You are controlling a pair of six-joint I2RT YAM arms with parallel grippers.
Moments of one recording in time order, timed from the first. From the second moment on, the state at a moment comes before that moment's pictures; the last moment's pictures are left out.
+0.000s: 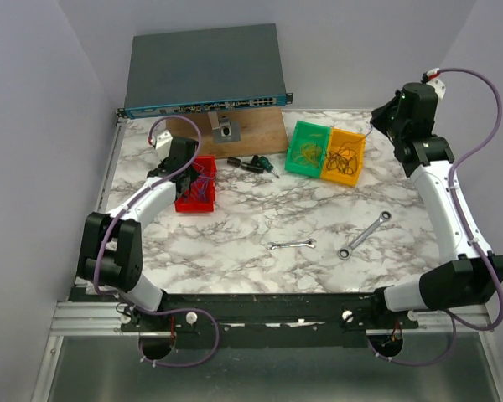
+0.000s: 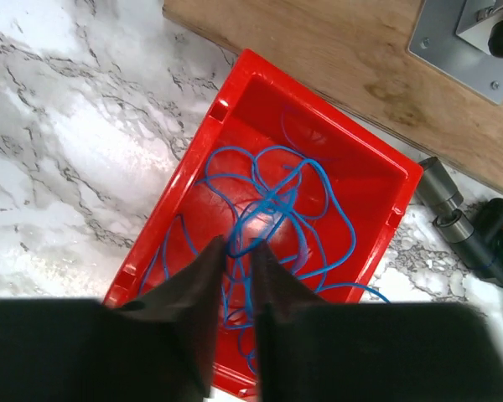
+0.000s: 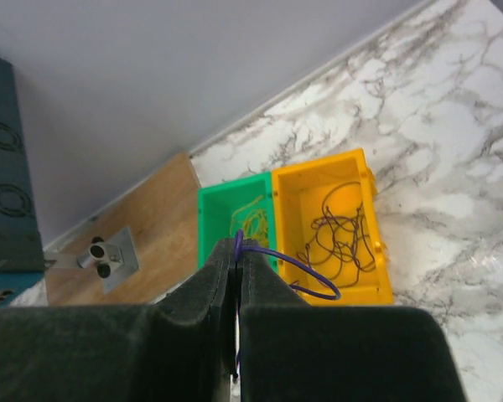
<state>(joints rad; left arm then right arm) -0.24 1.54 1.01 -0.23 -0.39 -0.73 0.10 1.38 1.45 -0.42 0.24 0.59</state>
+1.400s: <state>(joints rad) -0.24 1.03 0.78 -0.16 0.14 -0.61 0.11 2.16 1.58 -0.34 0.29 0.56</state>
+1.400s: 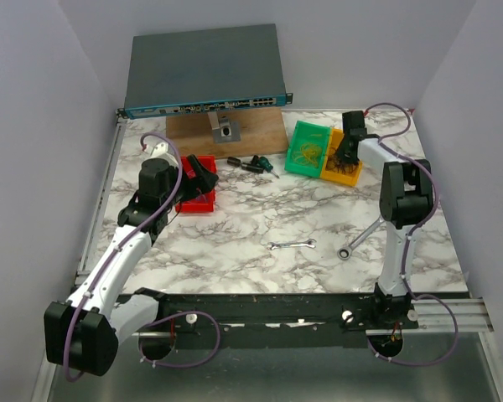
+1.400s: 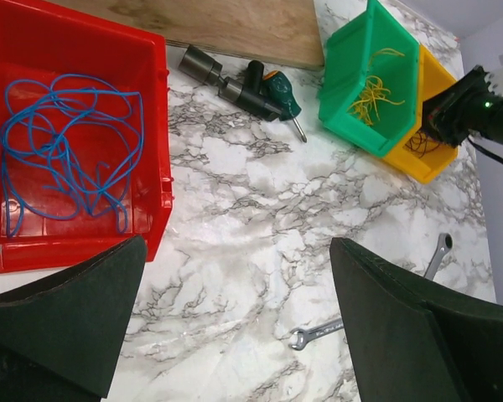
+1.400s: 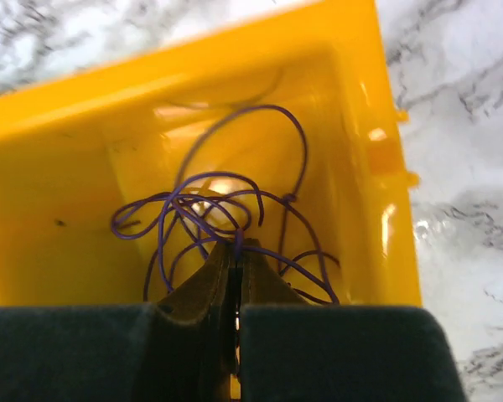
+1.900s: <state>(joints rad) -0.26 0.93 0.69 -0.11 0.18 -0.59 0.11 1.89 1.52 -0.36 0.23 0.52</state>
